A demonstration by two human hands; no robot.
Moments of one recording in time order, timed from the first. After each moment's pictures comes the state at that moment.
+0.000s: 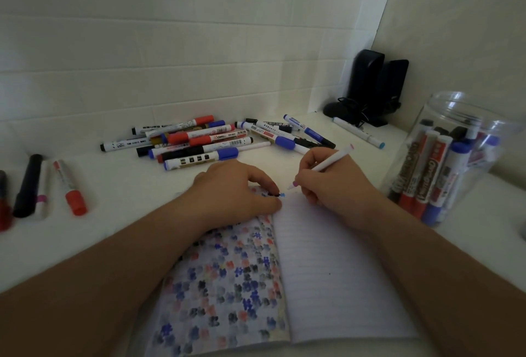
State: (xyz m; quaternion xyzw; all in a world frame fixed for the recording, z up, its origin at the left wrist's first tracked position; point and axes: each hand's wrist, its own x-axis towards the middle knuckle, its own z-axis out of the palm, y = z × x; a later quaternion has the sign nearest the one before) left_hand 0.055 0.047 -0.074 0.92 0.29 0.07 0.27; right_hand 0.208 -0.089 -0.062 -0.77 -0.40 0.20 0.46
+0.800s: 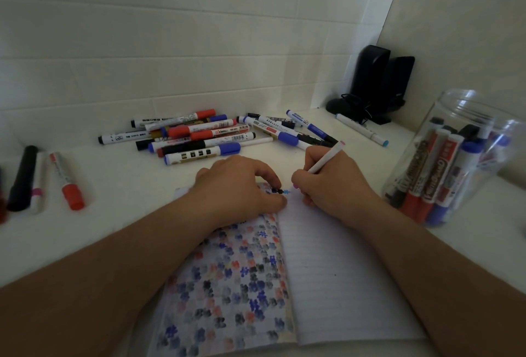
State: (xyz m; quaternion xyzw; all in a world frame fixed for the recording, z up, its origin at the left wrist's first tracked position) left_hand 0.058 0.039 -0.069 0.91 0.33 0.06 0.24; right_hand 0.203 -0.080 -0.066 -0.82 -0.42 0.10 0.37
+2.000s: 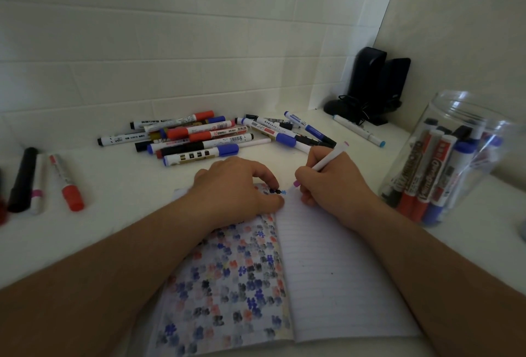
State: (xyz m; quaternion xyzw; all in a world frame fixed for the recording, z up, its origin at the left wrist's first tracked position) left_hand 0.056 0.035 -0.066 0.91 0.33 0.06 0.24; right_hand 0.207 -0.083 -0.070 -0.79 -0.38 0.15 0.45
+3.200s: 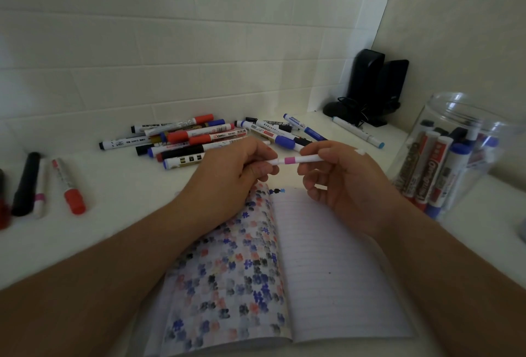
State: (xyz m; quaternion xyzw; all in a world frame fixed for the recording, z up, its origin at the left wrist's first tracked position) left_hand 0.043 0.035 -0.064 0.87 0.17 0.31 0.35; right_hand 0.202 -0.105 -0.049 -0.58 -0.30 0.37 0.66
